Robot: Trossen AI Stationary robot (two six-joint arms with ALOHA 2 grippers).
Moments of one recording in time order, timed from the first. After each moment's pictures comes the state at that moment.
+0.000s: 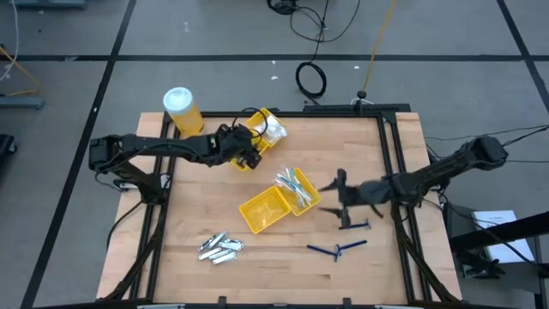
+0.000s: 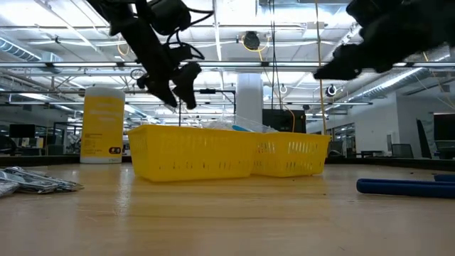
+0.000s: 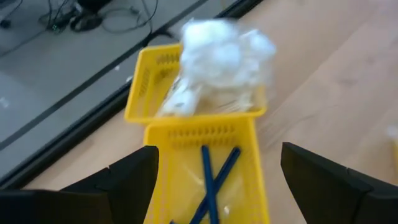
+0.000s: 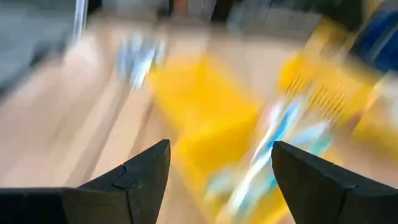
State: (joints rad) left arm 0.23 1.48 0.96 -0.30 -0.50 -0.32; right arm 0.31 1.02 0.41 0.19 0.28 0.03
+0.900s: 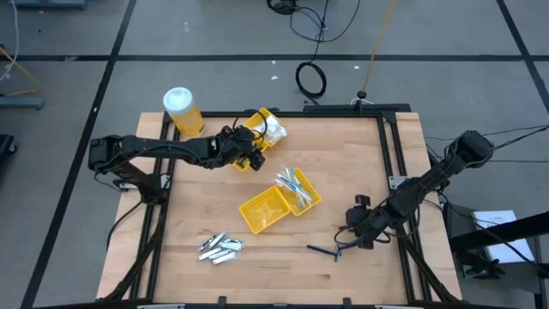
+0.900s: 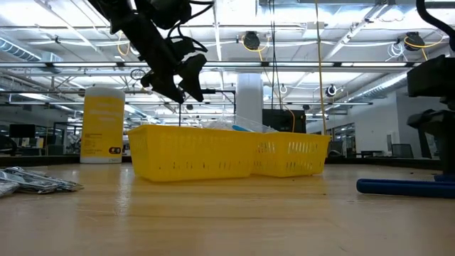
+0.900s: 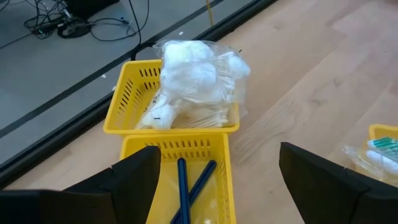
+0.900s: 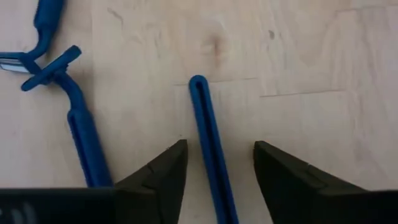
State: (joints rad) left arm 0.20 1.48 0.96 -0.24 -0.50 -0.37; right arm 0.65 1.23 0.38 -0.40 0.18 0.73
